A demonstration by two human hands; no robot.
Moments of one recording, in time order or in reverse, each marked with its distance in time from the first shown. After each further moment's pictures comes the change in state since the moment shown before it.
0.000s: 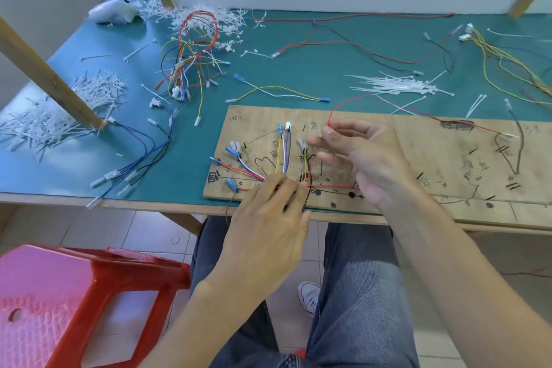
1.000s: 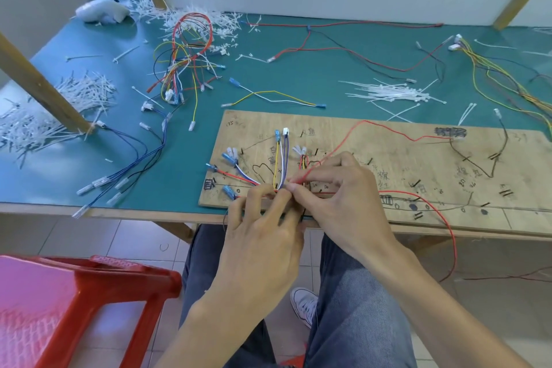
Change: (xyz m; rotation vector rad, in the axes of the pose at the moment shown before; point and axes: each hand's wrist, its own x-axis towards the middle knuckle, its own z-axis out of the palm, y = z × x) left_hand -0.012 -0.002 0.011 -0.059 0.019 -0.096; right_hand -0.045 0.039 0.009 -0.864 0.008 -0.491
